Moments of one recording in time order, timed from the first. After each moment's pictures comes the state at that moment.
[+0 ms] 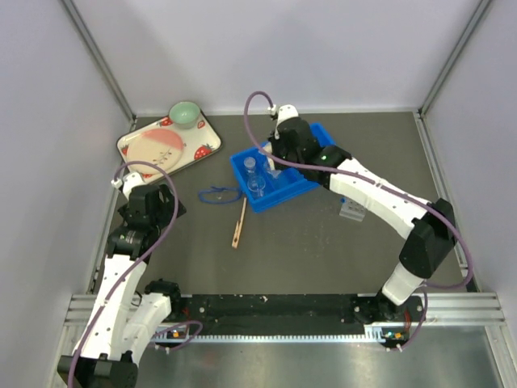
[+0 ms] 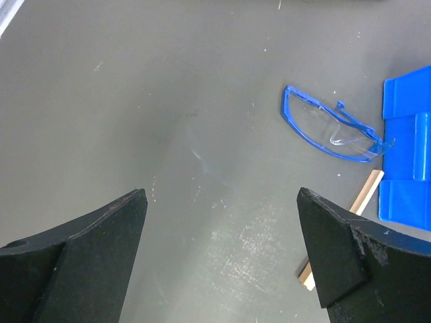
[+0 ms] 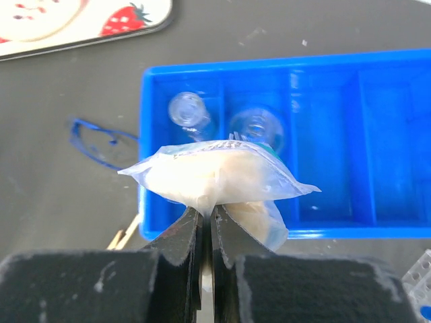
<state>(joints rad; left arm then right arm) -0.10 0.73 0.76 -0.71 -0.33 -0.57 0.81 1.65 1.54 -0.43 0.25 0.25</state>
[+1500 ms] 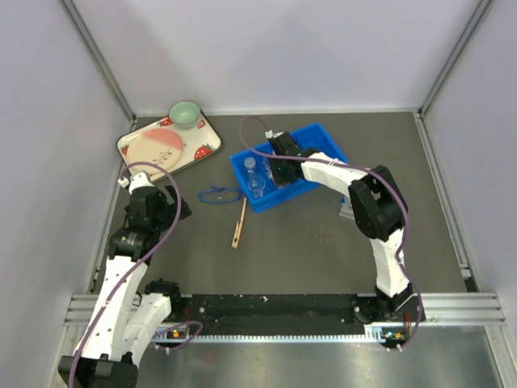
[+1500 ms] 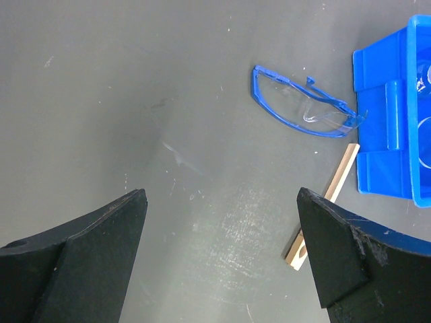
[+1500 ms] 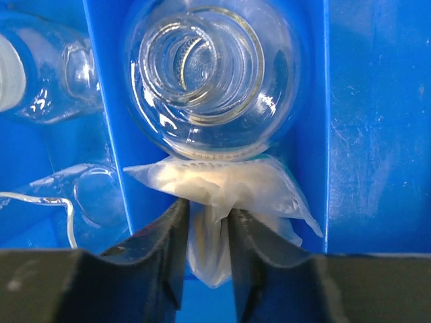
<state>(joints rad) -0.10 0.72 0.73 -0.67 -0.20 -0.54 0.64 2.09 1.59 -0.43 0.09 0.30</state>
